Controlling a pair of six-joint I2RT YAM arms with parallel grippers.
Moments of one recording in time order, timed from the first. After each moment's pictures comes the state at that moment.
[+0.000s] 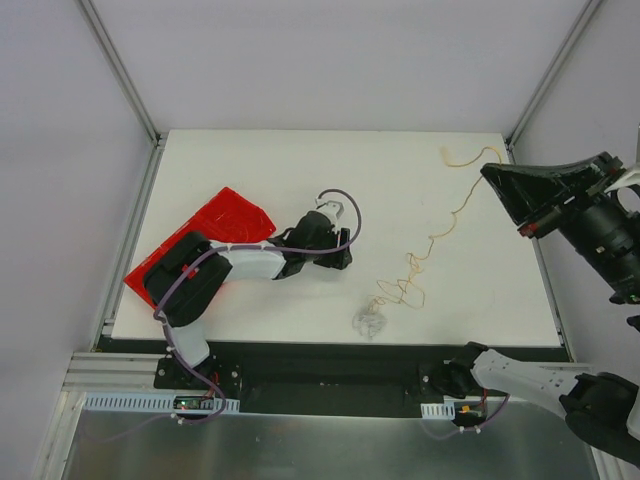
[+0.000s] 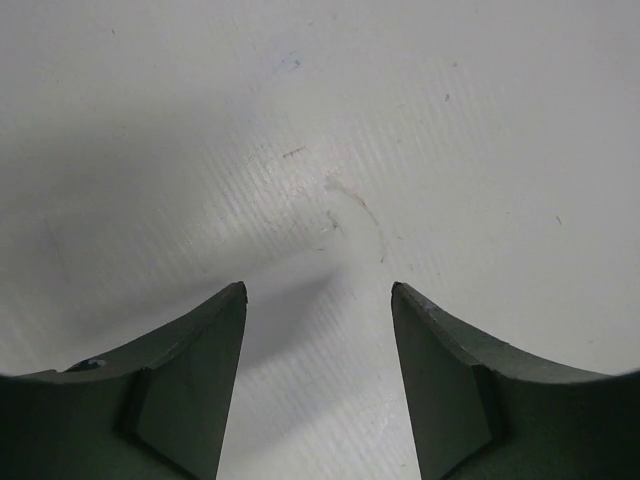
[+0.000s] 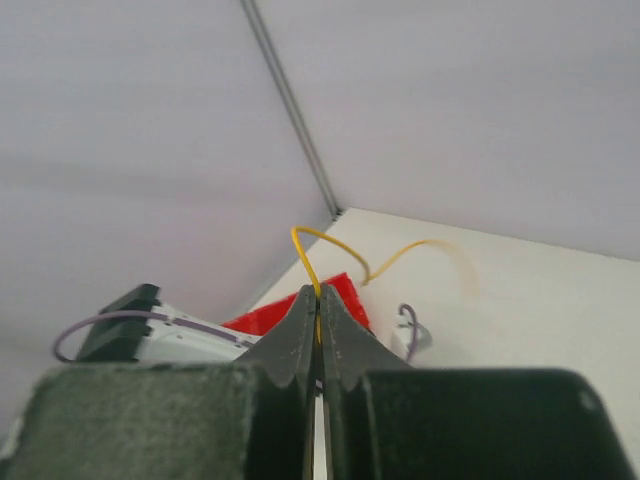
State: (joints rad) left arm -0.79 1.79 0.91 0.22 0.05 -0.50; right arm 0.77 0.98 2.05 -0.88 0.06 0.34
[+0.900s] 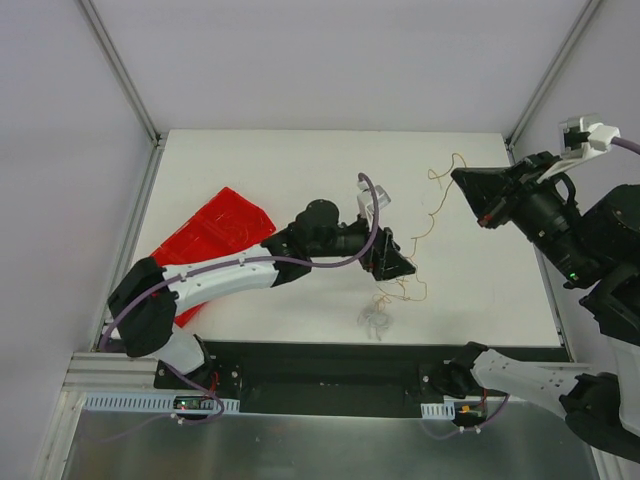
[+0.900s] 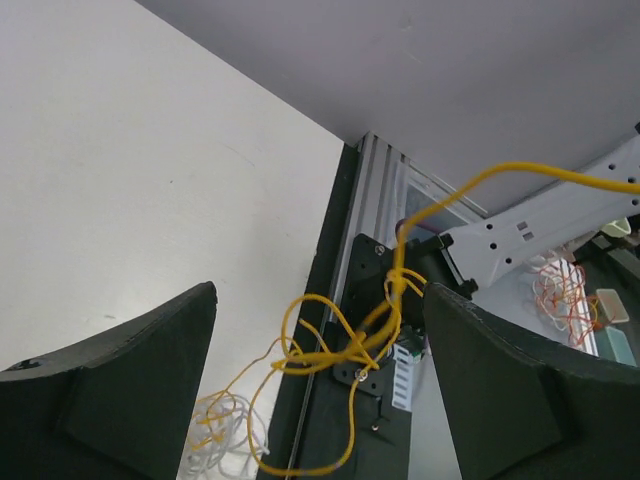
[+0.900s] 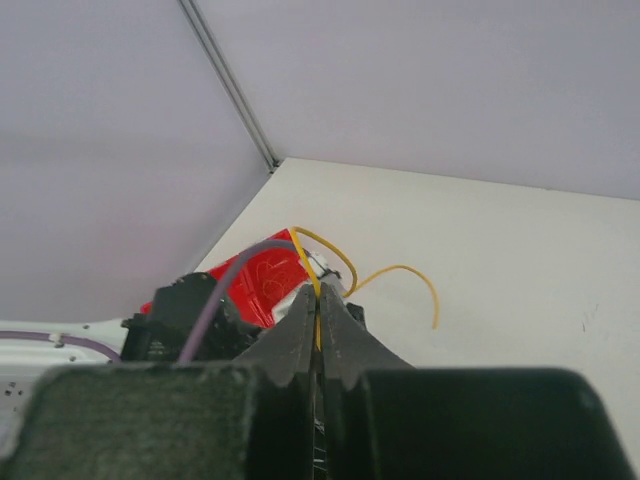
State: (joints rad) left arm -0.98 1.49 1.06 0.31 0.46 -0.53; right arm 0.77 0.93 1.81 -0.86 0.21 0.30
